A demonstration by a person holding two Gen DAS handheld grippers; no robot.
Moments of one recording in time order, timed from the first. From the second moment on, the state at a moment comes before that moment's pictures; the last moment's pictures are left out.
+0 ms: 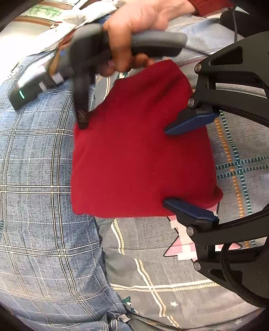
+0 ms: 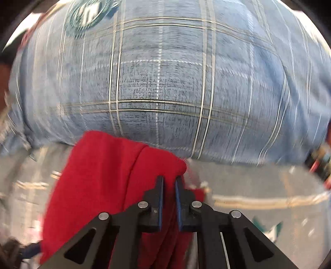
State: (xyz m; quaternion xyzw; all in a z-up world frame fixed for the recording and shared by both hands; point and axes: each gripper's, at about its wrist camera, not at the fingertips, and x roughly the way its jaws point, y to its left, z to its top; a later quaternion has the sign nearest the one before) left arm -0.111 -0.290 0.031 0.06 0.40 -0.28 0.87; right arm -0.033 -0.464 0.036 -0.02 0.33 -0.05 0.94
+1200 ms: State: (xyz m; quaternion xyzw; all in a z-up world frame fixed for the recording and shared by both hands) left arm -0.115 -0.278 0.037 0.06 0.42 -0.25 0.87; right arm -0.132 -0.457 0.033 0.05 0.32 -0.02 0.94
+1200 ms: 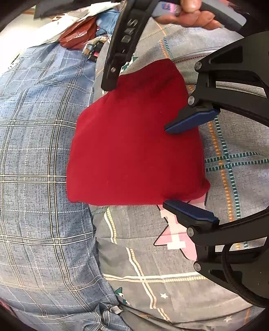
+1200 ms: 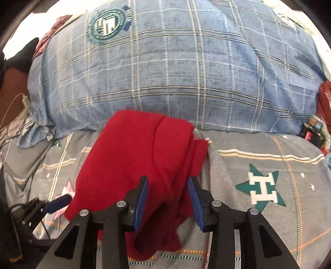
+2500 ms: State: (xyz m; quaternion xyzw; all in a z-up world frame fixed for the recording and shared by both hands) left arm -0.026 -0.264 0.027 -0.10 0.48 -0.34 0.80; right arm -0.083 -0.513 -0.007 0.22 0.34 0.07 0.91
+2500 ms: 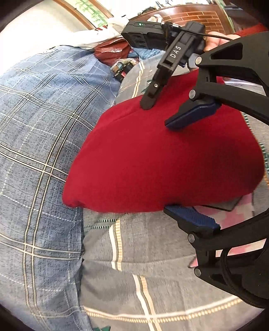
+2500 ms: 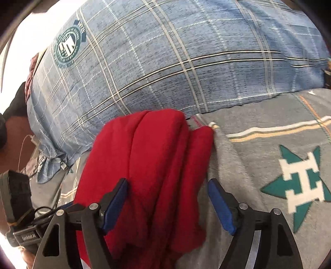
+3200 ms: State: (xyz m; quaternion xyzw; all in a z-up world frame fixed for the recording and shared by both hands) left arm -0.038 -0.263 0.060 -0.08 0.45 -0.38 0.80; right arm -0.104 -0.479 0.030 0.17 0.30 0.11 0.93
